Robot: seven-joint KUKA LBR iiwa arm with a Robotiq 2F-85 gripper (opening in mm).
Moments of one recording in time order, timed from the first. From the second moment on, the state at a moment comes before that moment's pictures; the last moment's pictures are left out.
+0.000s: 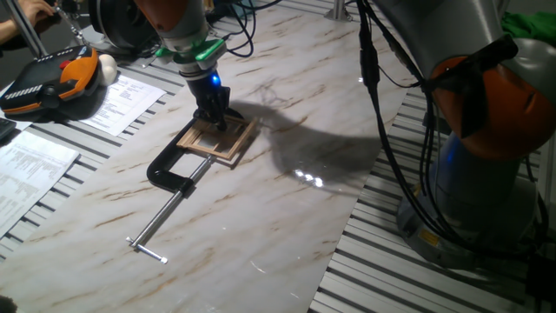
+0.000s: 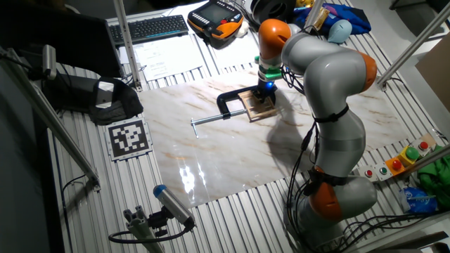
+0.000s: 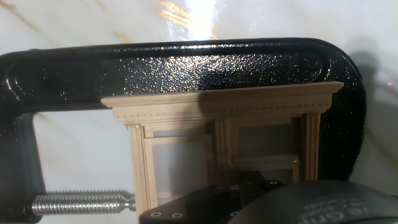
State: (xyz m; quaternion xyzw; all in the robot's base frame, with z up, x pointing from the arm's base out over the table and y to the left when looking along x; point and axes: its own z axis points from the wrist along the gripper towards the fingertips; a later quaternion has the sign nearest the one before) arm 0.577 -0.019 0.045 -0.02 -1.00 0.00 0.10
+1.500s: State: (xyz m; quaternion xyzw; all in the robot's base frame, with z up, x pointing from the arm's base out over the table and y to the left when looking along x) arm 0.573 -0.022 0.044 -0.02 -1.00 0.00 0.09
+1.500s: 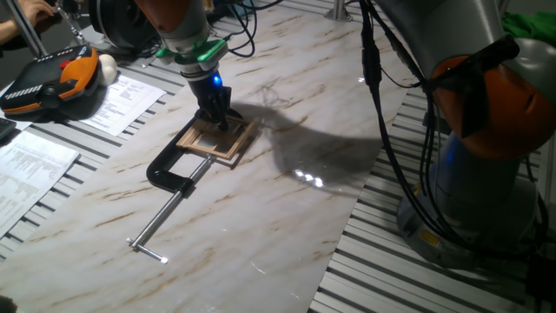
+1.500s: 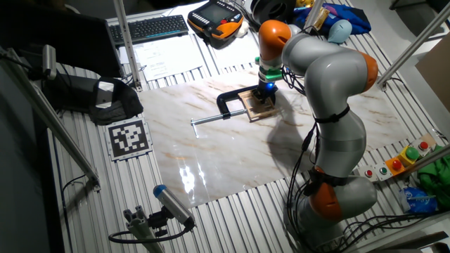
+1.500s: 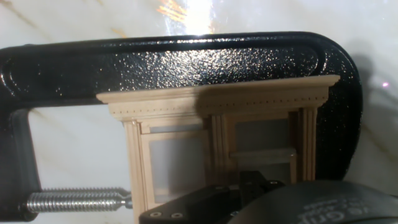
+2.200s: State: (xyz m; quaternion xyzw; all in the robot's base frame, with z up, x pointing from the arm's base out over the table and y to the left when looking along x) arm 0.576 -0.021 0.047 -0.01 -1.00 0.00 0.09
